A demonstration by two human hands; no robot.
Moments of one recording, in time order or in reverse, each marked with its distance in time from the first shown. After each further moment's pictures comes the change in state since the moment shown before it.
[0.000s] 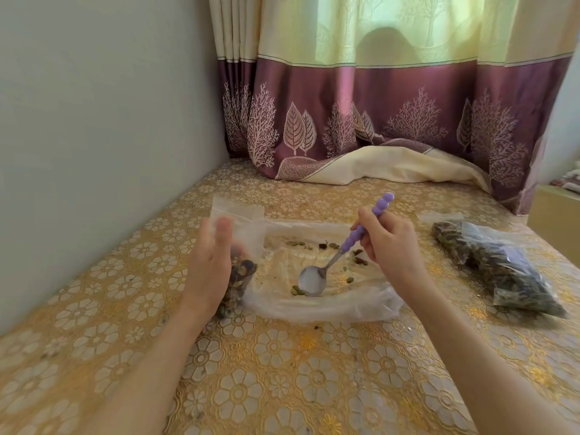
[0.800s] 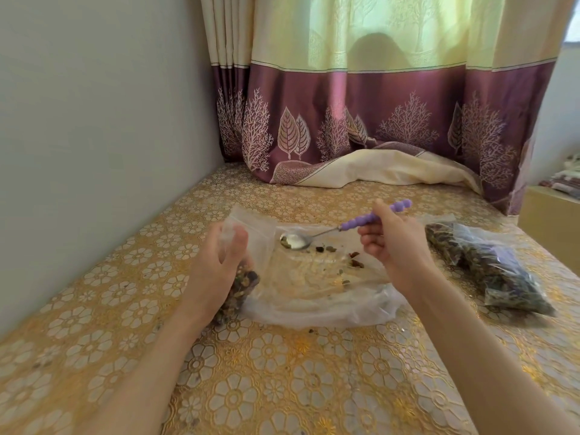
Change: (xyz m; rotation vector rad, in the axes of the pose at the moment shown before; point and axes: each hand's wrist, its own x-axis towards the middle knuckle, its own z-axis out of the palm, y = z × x) left_hand -0.006 0.016 0.002 0.041 -0.130 0.064; right_hand 0.008 -0.019 -0.007 0.327 0.082 0.330
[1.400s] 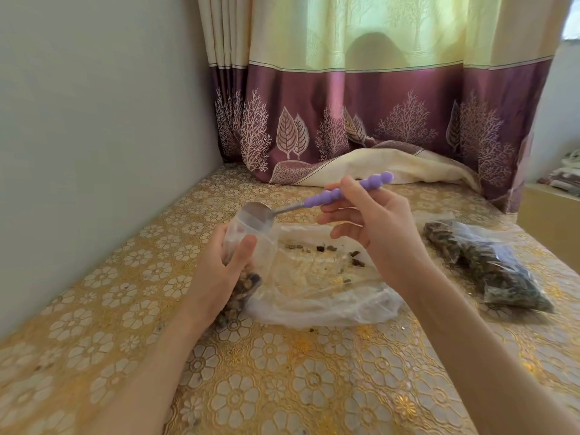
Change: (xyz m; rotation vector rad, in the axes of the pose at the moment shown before) left_hand -0.002 0.005 -0.002 -0.107 -0.087 -0.045; right_hand -0.037 -0.024 0.026 -0.034 -0.310 -0.300
